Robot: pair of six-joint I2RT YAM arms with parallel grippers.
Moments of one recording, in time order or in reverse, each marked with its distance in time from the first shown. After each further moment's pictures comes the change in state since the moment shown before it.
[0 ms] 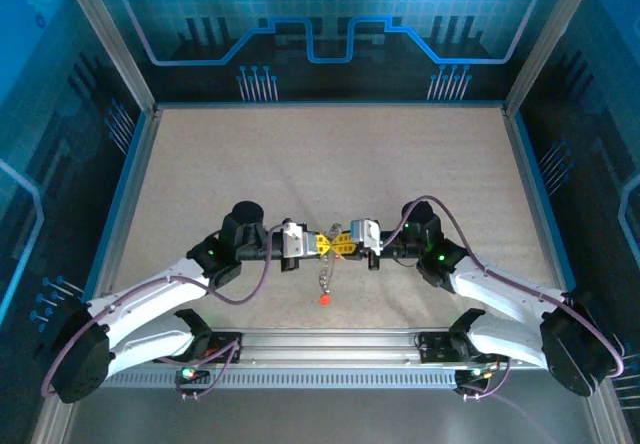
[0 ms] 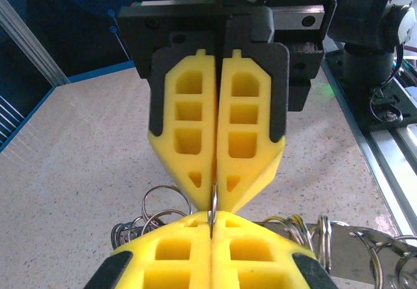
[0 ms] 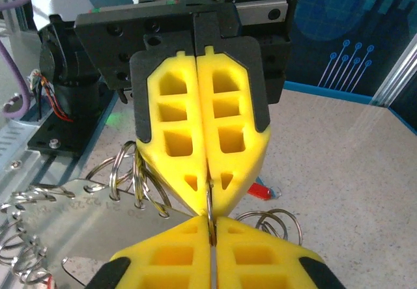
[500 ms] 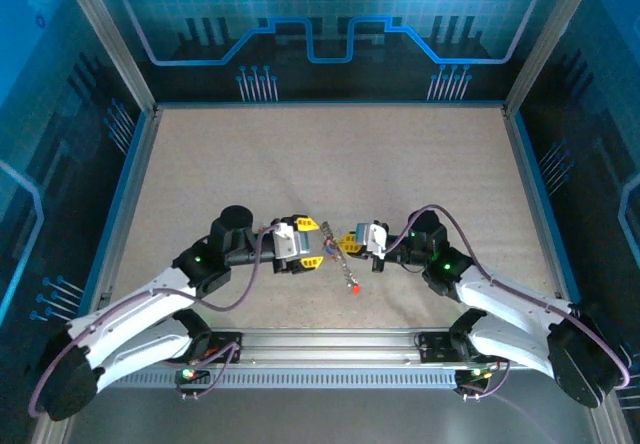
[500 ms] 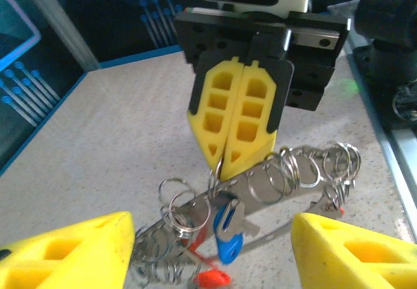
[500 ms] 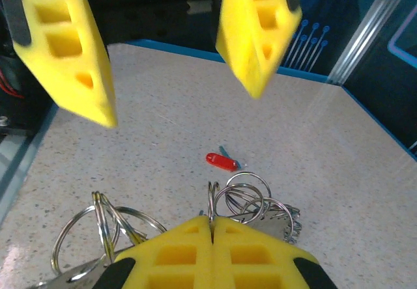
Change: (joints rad) left arm 0.003 -0.154 0.000 -0.148 -0.130 -0.035; right arm 0.000 -0.083 -0.080 0.013 0.158 -0.035
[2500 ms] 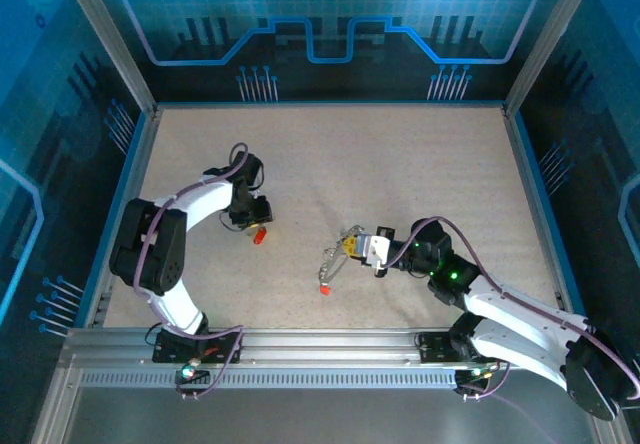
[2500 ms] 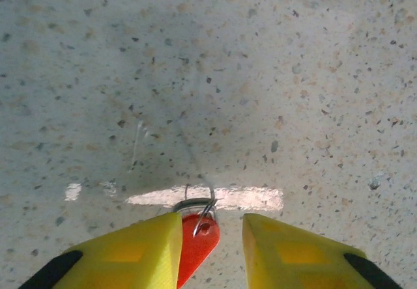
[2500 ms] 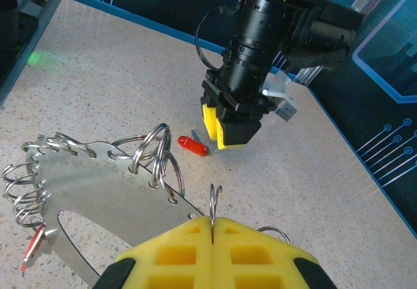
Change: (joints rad) left arm 0.441 0.841 0.526 -0.710 -0.365 -0.986; right arm 0.061 -0.114 -0.021 -0.093 0.154 -0.144
